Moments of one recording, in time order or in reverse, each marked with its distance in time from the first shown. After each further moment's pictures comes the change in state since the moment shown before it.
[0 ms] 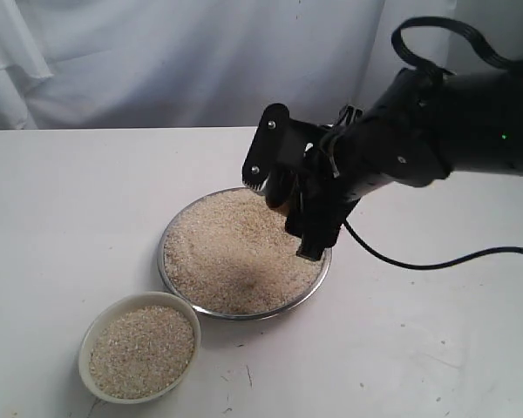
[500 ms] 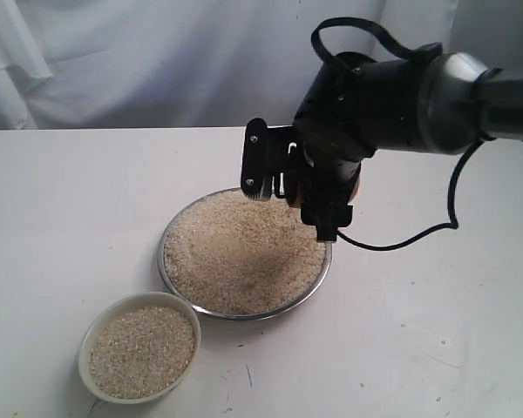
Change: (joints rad) left arm 0.000 0.000 0.000 0.000 0.000 0.000; right arm 0.026 0.192 -0.238 -0.245 0.288 -0.060
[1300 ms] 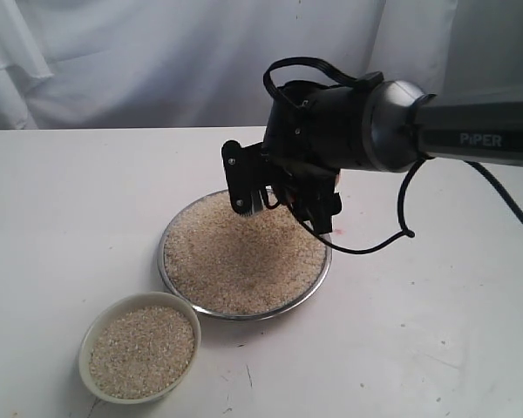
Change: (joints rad) left arm 0.000 0.000 0.000 0.000 0.000 0.000; right arm 0.043 0.098 -0.069 -0.221 0.003 -0.047
